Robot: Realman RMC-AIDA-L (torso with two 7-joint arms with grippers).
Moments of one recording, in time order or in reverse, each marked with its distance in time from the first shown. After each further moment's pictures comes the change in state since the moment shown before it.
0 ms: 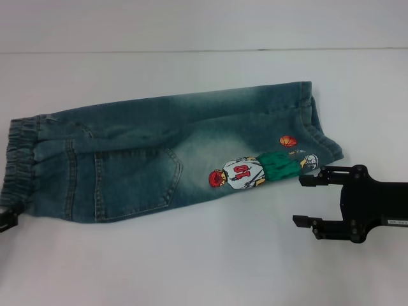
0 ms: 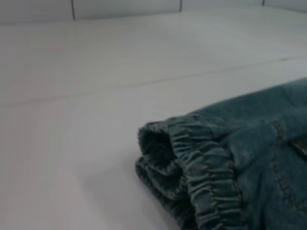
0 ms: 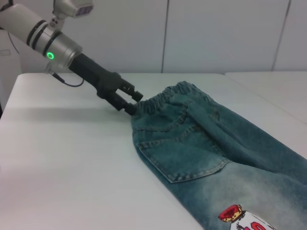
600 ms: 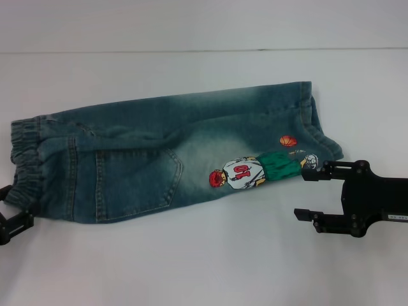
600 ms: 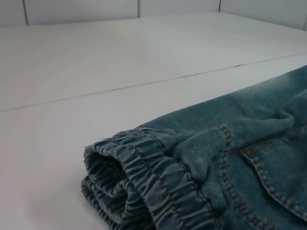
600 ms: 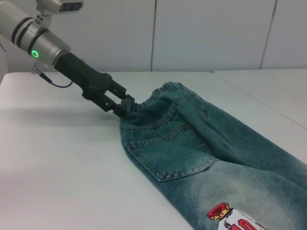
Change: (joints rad) left arm -0.003 -0.003 0.041 0.007 0.008 0.078 -0.001; right arm 0.003 0.001 0.012 0.005 0.001 0.022 0.004
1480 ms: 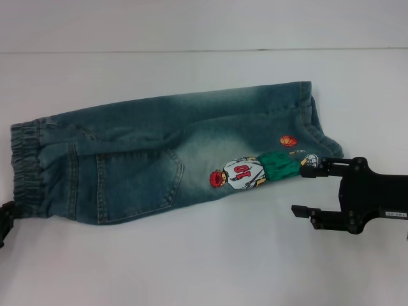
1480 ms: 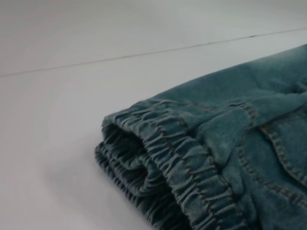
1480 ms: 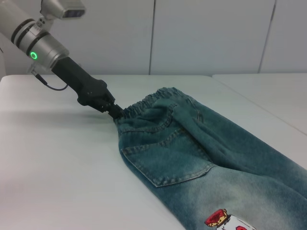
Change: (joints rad) left arm -0.013 0.001 0.012 0.056 0.094 -0.025 -0.113; right arm 0.006 0.003 -0.001 0.002 0.008 0.006 -0.004
